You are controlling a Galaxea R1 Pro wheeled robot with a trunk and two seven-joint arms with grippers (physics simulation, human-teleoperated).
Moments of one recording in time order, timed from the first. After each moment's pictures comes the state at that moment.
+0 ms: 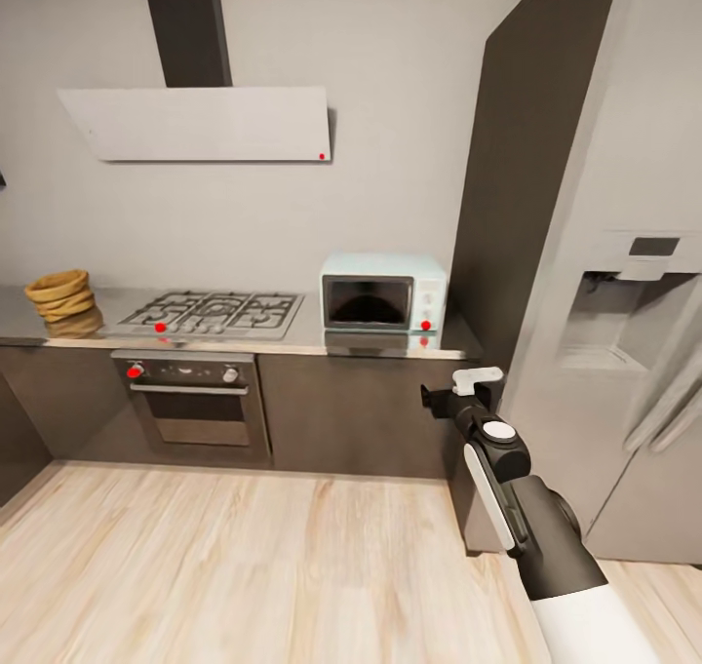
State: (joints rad) left arm -0.12 -0.06 0.16 -0.14 0.00 -0.23 0.00; right arm -0.57 0.01 0.16 -1.40 -0.01 0.57 -0.13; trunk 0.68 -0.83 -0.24
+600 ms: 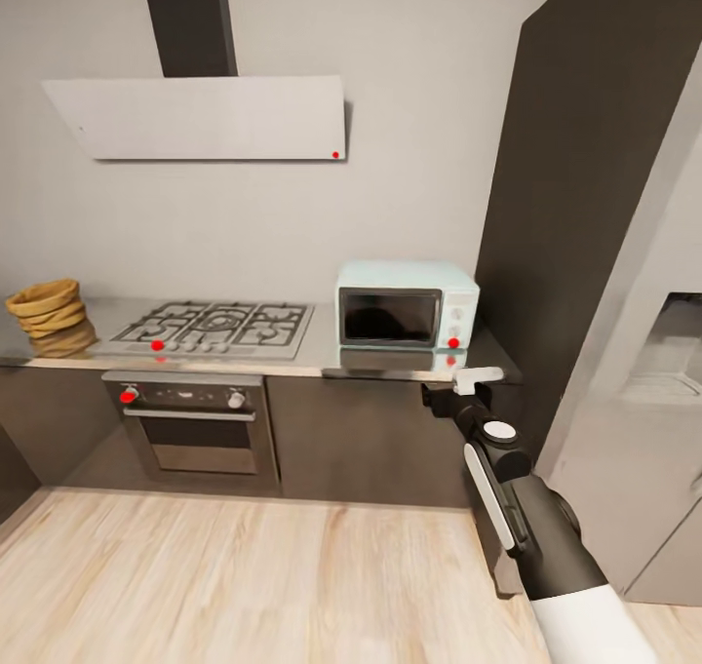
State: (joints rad) left arm -0.12 -0.06 0.16 -0.14 0.00 -0.23 0.00; right arm -0.57 0.01 0.15 -1.40 -0.01 0.56 -0.14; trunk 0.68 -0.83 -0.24
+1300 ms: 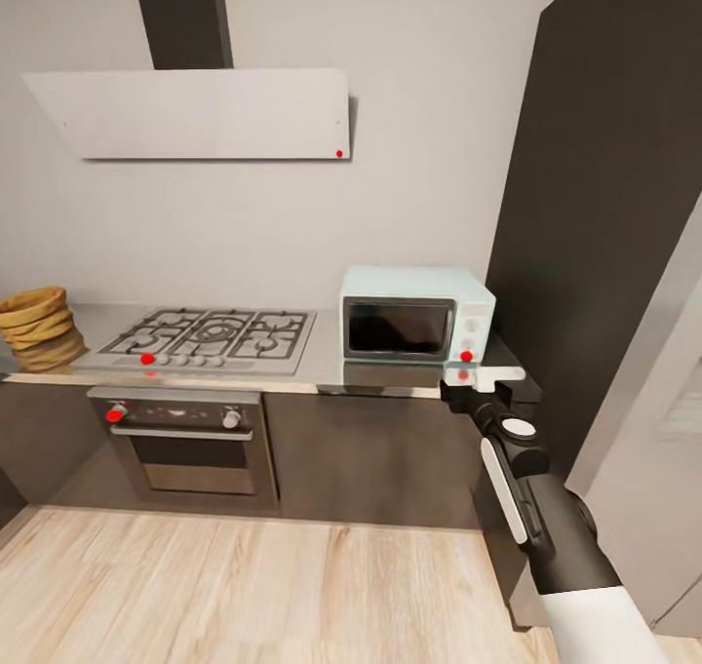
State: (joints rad) left arm -0.12 -0.06 0.16 -0.14 0.00 -0.23 0.00; right arm -0.57 0.00 0.07 -1.42 -0.01 0.56 -0.14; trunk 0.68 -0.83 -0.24
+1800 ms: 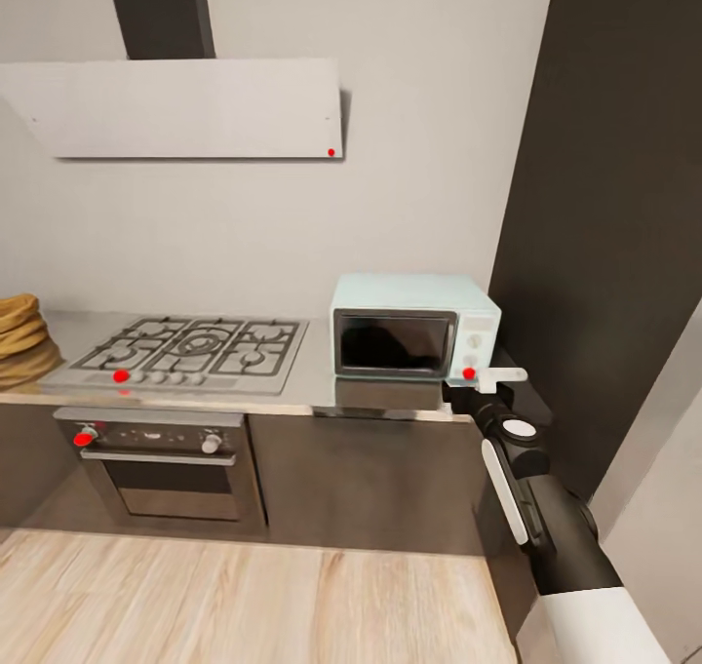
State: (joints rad) left arm -0.12 -0.06 0.16 -0.14 0.00 -0.23 0.00; right arm -0.57 0.00 0.07 -1.41 -0.01 0.56 -0.15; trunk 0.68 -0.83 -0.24
